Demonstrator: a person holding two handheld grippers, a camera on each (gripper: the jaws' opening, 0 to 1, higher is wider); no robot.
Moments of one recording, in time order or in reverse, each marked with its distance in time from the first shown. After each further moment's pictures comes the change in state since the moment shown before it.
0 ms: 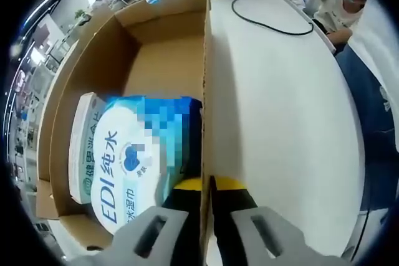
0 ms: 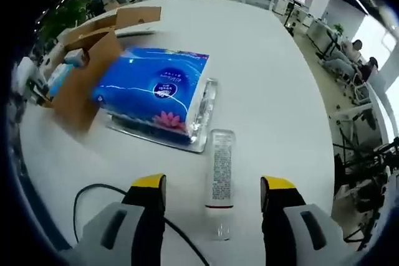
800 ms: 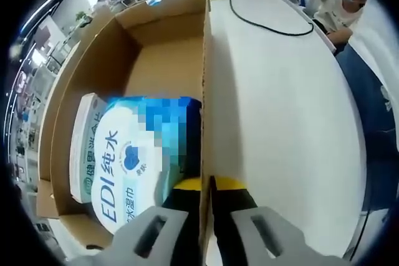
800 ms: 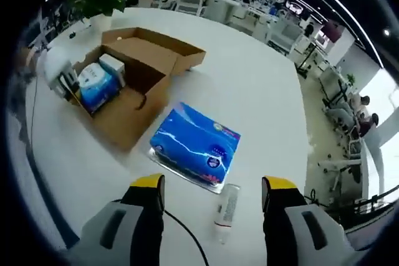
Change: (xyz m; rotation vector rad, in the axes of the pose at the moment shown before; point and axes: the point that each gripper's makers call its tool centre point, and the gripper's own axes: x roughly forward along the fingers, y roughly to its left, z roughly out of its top) left arm 0.001 0.000 0.001 0.005 -0.014 0.013; right arm -0.077 0.050 0.096 -0.294 -0.137 -0.013
